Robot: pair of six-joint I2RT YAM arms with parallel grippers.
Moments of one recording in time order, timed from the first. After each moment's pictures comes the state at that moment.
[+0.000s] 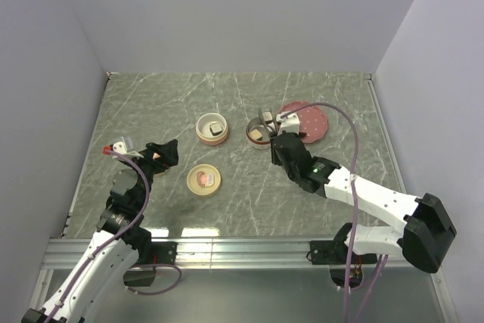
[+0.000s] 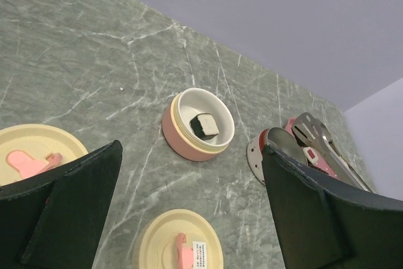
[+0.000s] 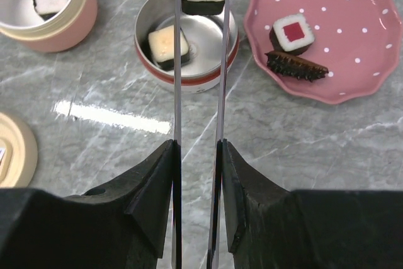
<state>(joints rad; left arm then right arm) -0.35 0.39 0.28 0.11 -0.29 -0.59 0.80 1.19 0.78 -0.16 0.55 0.31</state>
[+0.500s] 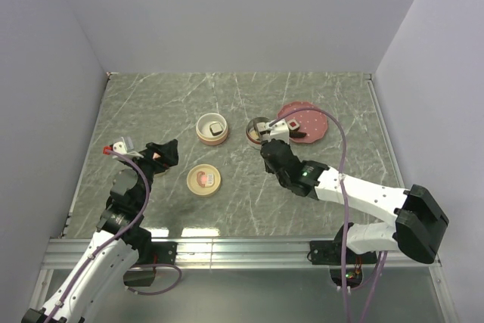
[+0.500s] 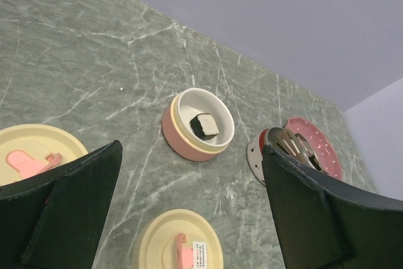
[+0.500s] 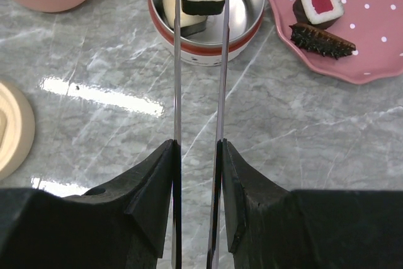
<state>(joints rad) -0.35 0.39 0.28 0.11 -0.29 -0.59 0.91 1.26 0.78 -0.21 0.61 0.36</state>
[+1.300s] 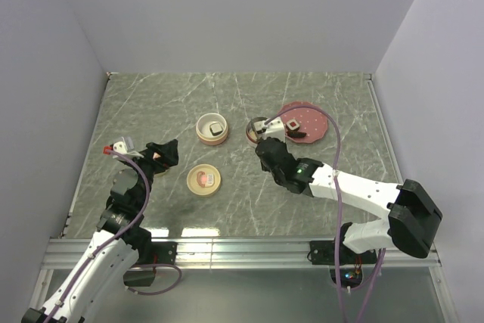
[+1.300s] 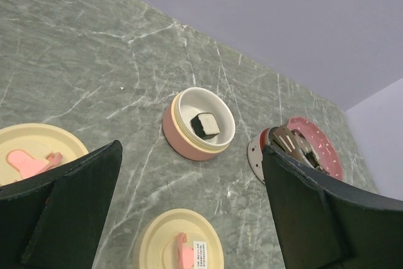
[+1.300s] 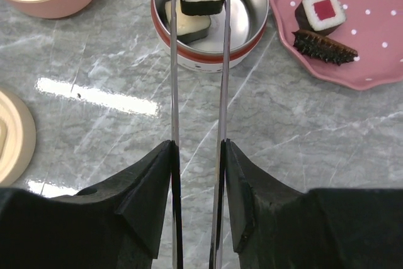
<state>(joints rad) -0.35 0.40 0.28 0.11 -0.29 -0.59 0.92 1.31 0.82 -0.21 0.62 0.37</state>
